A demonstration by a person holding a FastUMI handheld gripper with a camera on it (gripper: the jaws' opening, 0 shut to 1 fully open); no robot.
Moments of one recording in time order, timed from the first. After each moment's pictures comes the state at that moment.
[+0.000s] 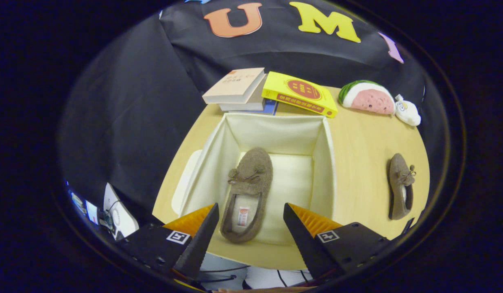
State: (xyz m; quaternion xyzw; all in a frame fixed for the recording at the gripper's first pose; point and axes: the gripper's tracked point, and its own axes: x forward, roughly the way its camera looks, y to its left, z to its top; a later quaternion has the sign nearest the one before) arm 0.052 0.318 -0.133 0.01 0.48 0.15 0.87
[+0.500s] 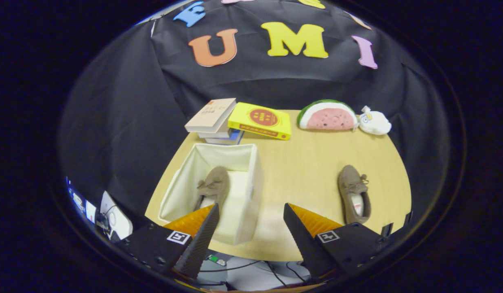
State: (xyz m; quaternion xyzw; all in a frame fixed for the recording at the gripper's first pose) arm 0.046 0.159 -0.068 0.03 0.40 0.09 0.91
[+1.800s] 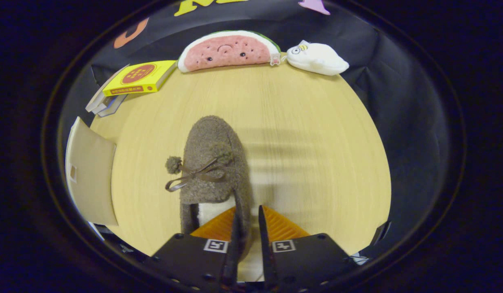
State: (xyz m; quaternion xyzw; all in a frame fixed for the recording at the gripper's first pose) arm 0.140 -0.122 -0.268 0.00 0.57 -0.02 0.82
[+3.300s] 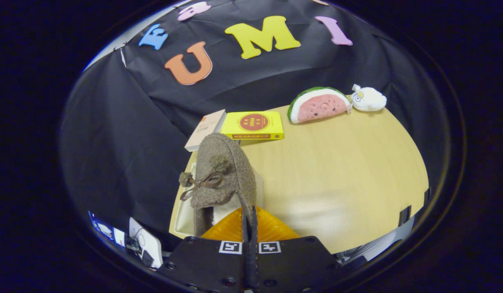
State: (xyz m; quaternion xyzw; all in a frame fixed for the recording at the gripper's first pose) arm 0.064 0.181 -0.054 0.16 0.42 0.13 0.89
